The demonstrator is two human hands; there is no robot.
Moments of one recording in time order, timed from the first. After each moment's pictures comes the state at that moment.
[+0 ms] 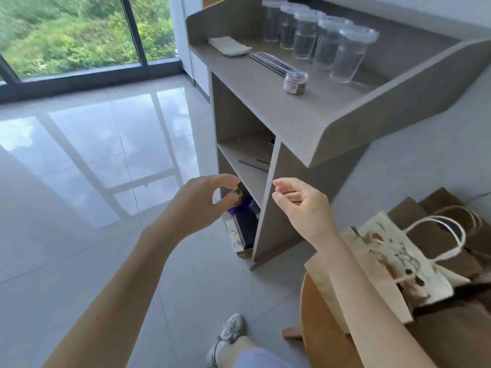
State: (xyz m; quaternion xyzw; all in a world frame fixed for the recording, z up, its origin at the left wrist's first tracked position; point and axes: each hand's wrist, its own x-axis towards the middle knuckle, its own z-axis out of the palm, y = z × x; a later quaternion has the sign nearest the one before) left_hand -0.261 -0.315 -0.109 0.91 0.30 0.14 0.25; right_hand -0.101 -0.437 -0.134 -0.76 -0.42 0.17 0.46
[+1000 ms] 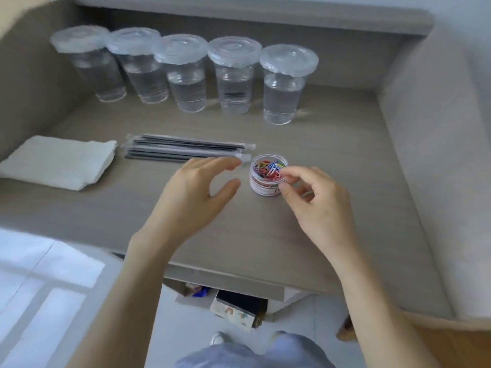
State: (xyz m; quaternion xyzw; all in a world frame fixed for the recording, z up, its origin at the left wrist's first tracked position) left_hand 0.058 0.027 -0.074 0.94 -0.14 0.14 0.28; right_hand 0.062 -0.168 -0.096 -0.87 -0.10 -0.17 0.46
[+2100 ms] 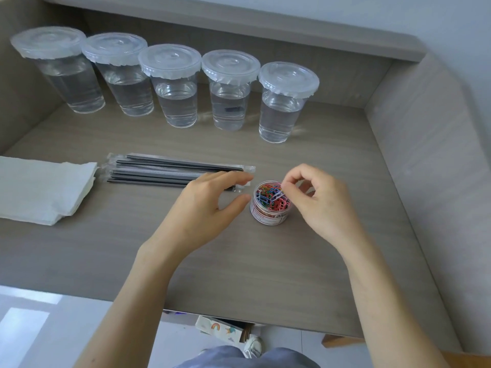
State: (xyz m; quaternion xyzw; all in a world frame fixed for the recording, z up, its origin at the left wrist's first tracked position) left_hand 0.103 0.031 -0.086 0.89 -0.20 0.11 0.38; right_hand 0.105 -0.160 -0.067 -0.90 -0.07 -0.09 0.41
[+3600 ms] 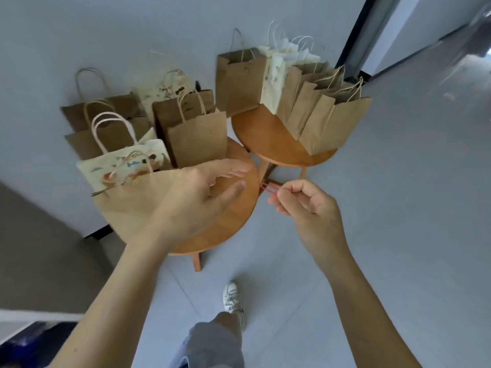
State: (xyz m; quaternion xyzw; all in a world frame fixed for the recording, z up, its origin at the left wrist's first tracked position) left_hand -0.174 -0.474 -0.103 0.73 -0.53 -0.11 0.41; right_hand -0.328 -0.578 -0.114 -0.70 0.31 -0.29 0.58
